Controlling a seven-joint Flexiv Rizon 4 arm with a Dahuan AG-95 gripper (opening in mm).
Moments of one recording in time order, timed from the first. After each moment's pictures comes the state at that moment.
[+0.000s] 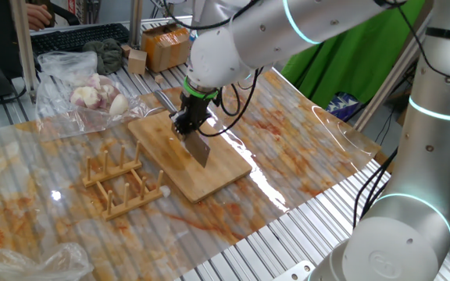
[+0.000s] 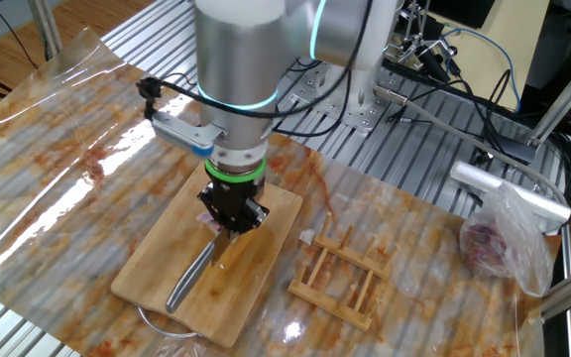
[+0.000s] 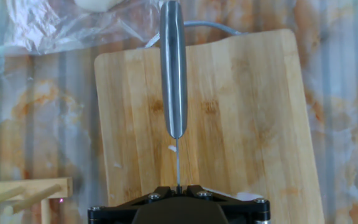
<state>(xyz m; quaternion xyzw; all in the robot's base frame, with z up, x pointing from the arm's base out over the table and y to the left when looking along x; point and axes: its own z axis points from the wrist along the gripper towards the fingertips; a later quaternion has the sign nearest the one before) 0.570 0.010 0.058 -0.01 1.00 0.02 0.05</state>
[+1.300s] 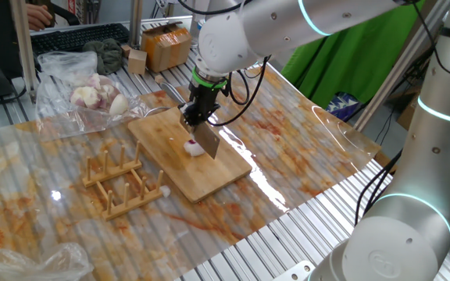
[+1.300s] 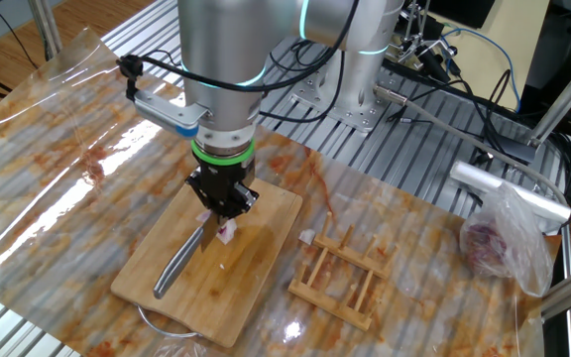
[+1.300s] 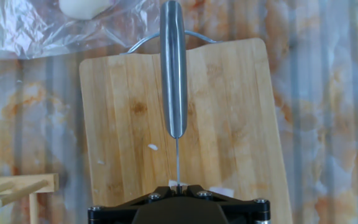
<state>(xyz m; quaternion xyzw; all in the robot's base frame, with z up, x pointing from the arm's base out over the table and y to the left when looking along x) 0.565 -0.013 0.085 -0.01 1.00 0.01 0.03</state>
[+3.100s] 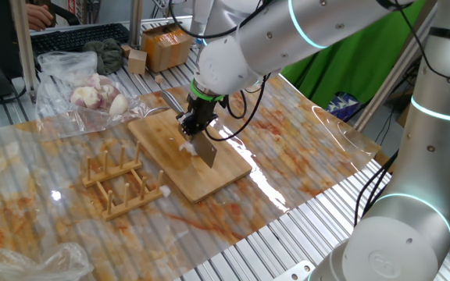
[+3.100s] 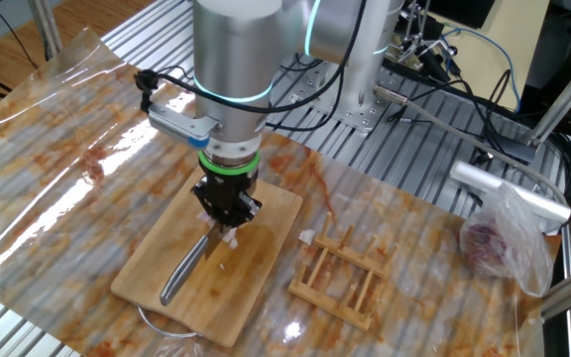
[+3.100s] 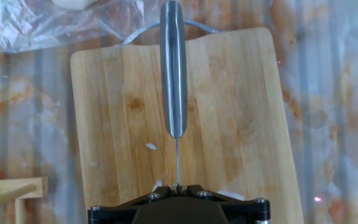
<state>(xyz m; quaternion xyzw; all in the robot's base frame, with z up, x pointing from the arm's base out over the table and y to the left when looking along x) 0.565 -0.007 0.053 -0.02 1.00 0.01 0.05</state>
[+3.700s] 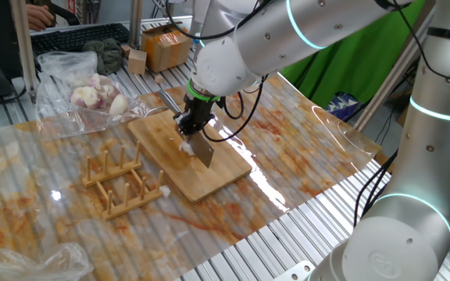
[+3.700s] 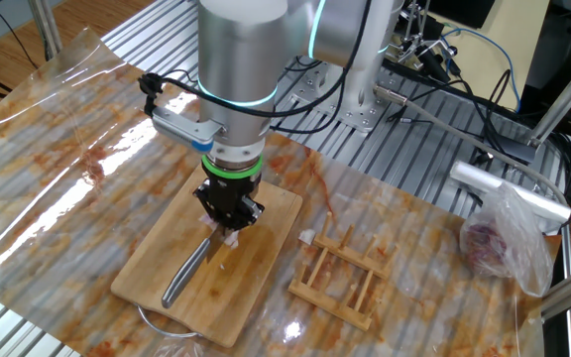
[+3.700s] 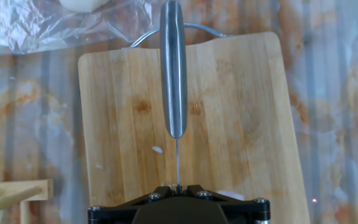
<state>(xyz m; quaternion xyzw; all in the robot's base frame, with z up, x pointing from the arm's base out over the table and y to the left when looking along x) 0.561 -0.004 0.046 -0.02 1.00 0.01 0.05</state>
